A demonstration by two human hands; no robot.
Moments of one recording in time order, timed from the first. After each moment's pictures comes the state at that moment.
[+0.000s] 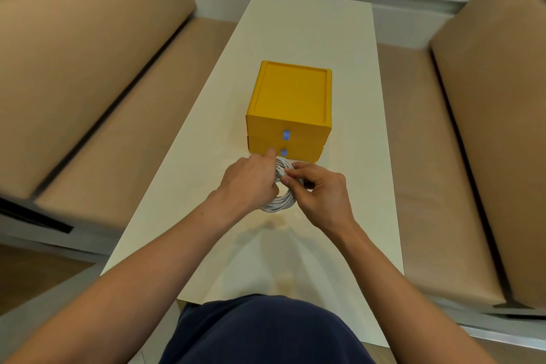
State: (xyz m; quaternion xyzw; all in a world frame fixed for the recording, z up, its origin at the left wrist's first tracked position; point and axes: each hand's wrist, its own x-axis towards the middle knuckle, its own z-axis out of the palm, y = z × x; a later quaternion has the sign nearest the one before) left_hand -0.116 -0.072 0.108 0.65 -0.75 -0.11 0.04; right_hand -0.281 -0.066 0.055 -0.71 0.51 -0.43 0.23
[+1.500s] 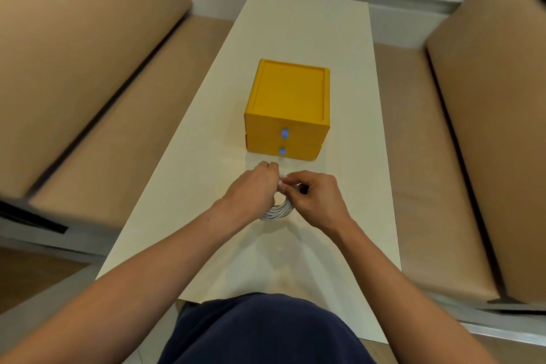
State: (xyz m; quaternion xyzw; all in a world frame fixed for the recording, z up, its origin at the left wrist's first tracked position) left_hand -0.120 -0.068 0.078 0.62 -0.77 -0.16 0.01; right_hand -0.281 -0.069 0.045 -0.70 0.55 -0.31 0.34
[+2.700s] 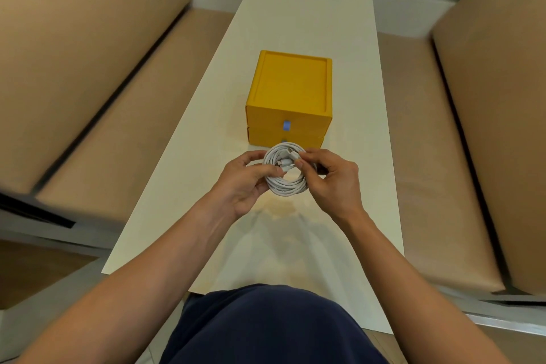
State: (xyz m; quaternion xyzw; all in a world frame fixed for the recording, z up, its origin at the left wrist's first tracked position) left_hand -0.110 -0.062 0.083 0.54 -0.19 -0.68 0.47; right_hand -0.292 -0.071 0.052 -0.68 0.53 -0.46 0.23
